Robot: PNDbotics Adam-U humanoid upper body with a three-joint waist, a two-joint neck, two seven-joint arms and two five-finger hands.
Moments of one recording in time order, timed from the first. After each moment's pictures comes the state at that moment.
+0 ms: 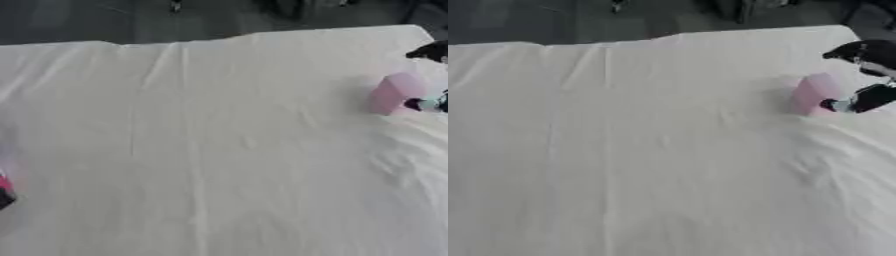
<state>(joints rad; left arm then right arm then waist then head) -0.80 0.81 -0.23 -1.50 -0.02 0.37 0.06 -0.33 -1.25 -0.09 -1.26 0.67 -0.35 0.21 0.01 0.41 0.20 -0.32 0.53</state>
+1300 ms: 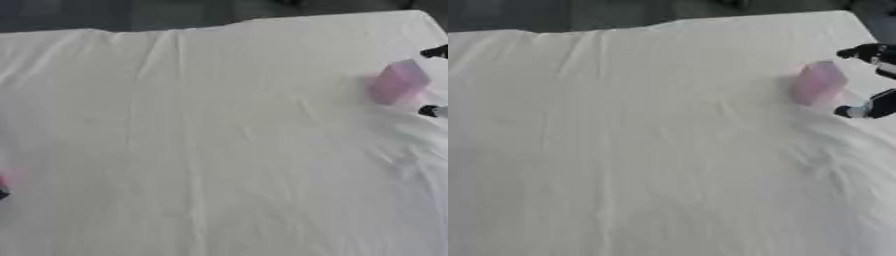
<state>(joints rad) -0.75 0.85 -0.24 -1.51 -0.03 0.37 0.06 -0.20 -1.25 -0.17 -1.25 0.34 -0.36 0.18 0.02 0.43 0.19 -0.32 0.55</state>
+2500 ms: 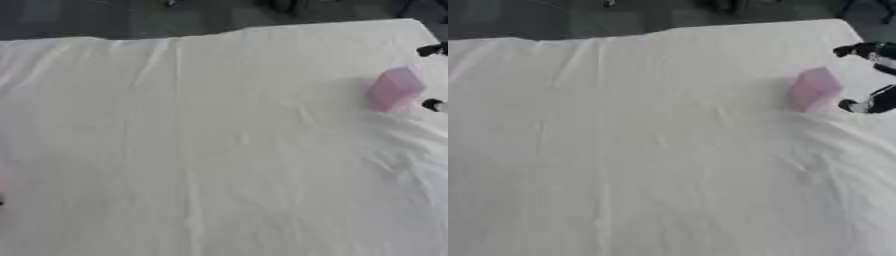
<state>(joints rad) -0.74 0.86 -0.26 -1.51 -0.05 0.36 0.05 -0.25 -1.28 -0.16 -1.23 0.38 -0.37 0.19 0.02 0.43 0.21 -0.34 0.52</state>
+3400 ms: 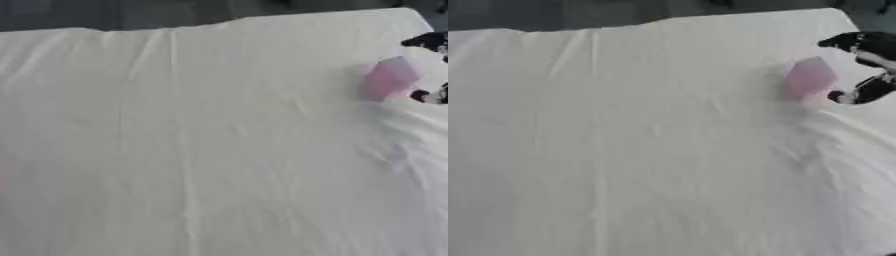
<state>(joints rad) -0.67 0.87 -0.25 -1.56 -0.01 0.37 0.07 -0.24 -1.28 -0.15 -1.25 0.54 -0.38 0.13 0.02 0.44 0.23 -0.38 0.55</state>
